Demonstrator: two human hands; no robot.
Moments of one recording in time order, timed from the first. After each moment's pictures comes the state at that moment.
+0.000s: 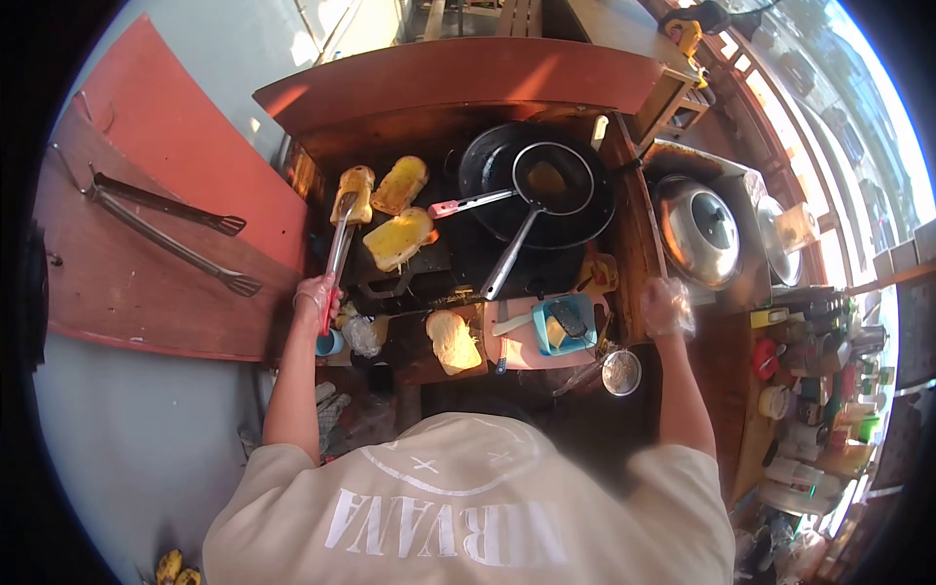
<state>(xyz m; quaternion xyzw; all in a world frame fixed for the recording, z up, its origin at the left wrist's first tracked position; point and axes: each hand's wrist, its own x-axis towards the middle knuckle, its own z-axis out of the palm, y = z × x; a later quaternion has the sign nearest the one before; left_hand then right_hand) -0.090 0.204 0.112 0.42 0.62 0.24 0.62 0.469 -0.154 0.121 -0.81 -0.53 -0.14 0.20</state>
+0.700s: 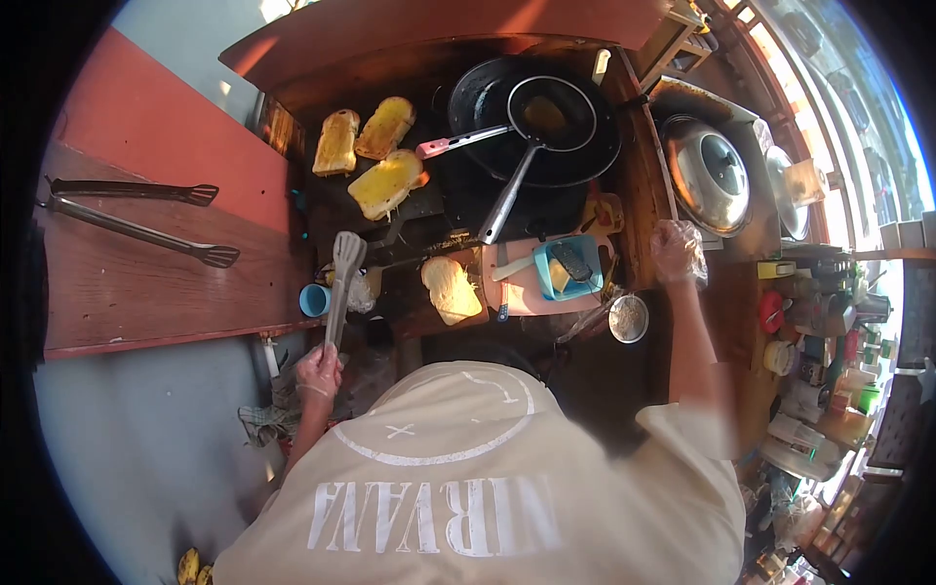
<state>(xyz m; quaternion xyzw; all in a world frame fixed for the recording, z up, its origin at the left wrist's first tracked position) -0.171 0.008 0.125 0.52 0.66 0.19 0.51 0.478 -0.152 0.114 -0.82 -0.52 -0.10 0.21</state>
